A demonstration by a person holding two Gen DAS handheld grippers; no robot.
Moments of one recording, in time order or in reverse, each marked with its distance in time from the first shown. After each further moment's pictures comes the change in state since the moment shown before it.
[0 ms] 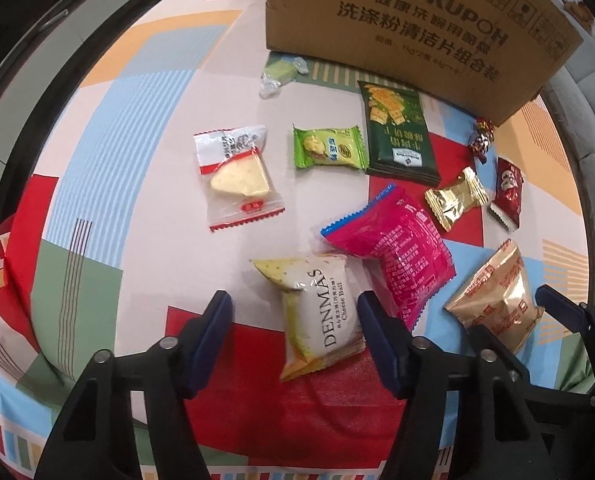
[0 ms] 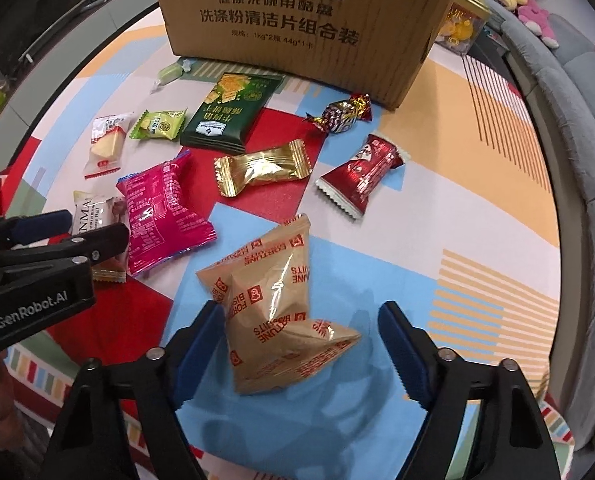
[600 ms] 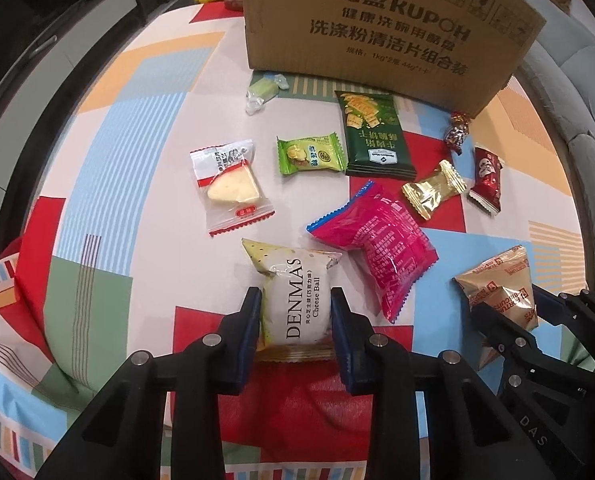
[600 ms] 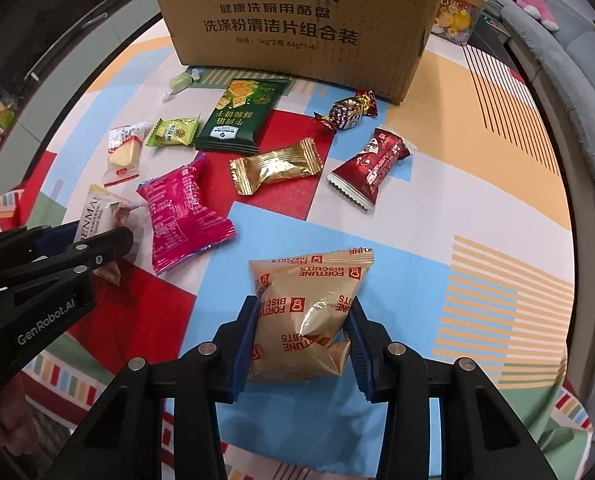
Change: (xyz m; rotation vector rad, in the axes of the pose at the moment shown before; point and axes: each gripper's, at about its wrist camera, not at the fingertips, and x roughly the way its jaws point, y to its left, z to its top) left arm -0.022 -0.007 -0.006 0.072 -0.034 0.001; right arm -0.012 -0.006 -0.010 0.049 -0.014 0.067
